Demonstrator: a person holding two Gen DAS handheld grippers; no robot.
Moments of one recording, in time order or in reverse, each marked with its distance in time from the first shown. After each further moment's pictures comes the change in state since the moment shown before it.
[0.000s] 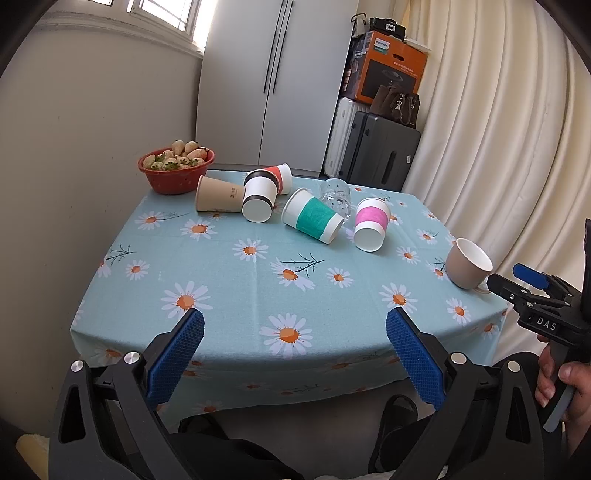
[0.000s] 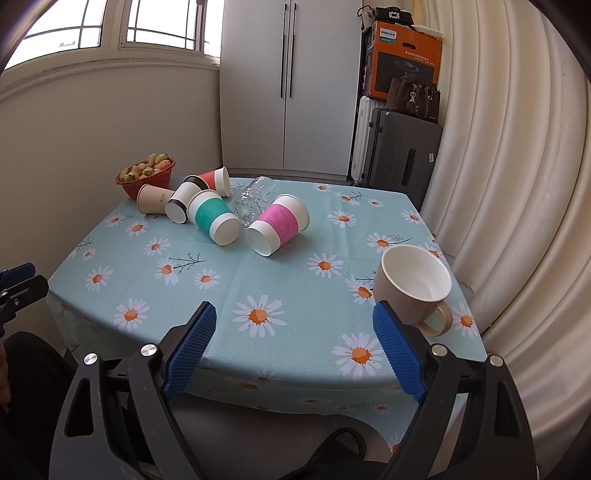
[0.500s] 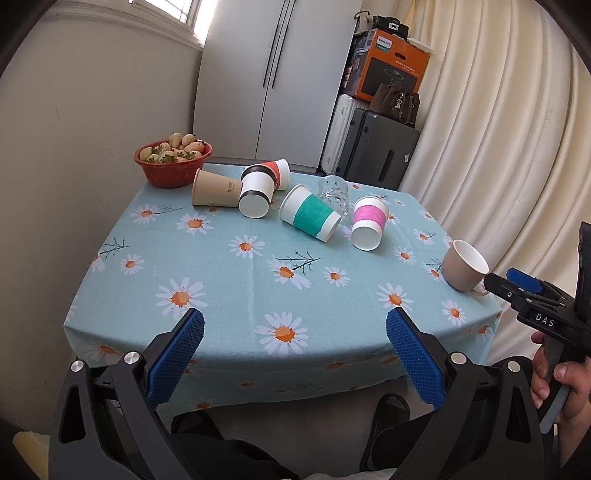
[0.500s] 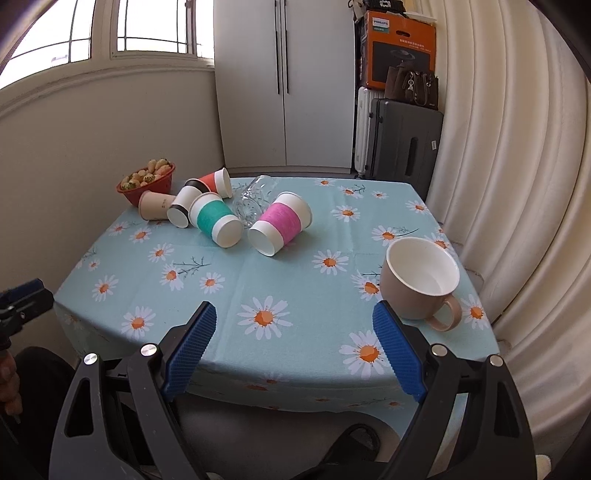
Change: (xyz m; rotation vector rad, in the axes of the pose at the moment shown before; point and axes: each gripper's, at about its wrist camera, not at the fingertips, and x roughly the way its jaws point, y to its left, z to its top) left arm 0.003 0.006 0.003 -0.036 0.026 -0.029; right arm 0.006 -0.012 0.007 0.074 0.022 0.060
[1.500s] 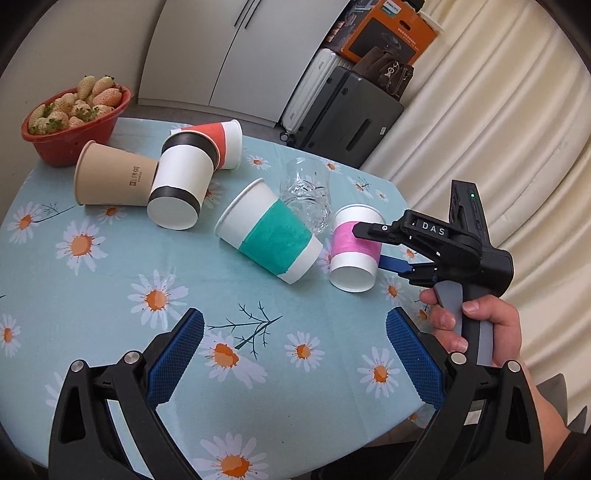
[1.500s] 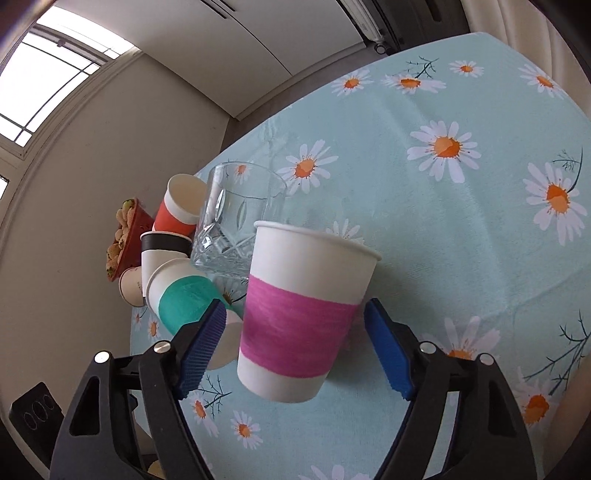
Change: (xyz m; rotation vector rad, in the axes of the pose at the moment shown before) left arm 0.177 0.013 0.093 -0.082 0.226 -0.252; right arm 0.271 -0.047 0.105 0.473 0.419 0.335
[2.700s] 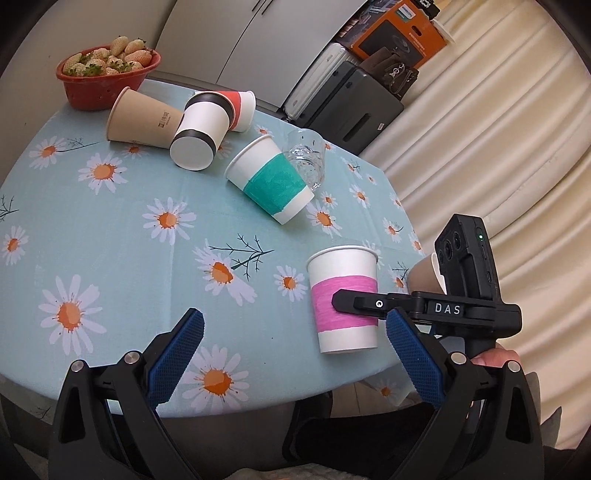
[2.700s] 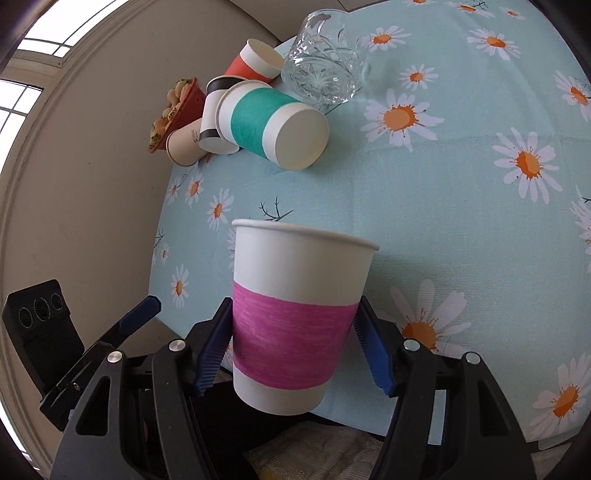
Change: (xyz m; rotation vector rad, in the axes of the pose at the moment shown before) left arm -0.041 0.000 -0.050 -0.102 0.034 -0.057; right arm -0.013 0.047 -0.117 -0.150 0.275 0.090
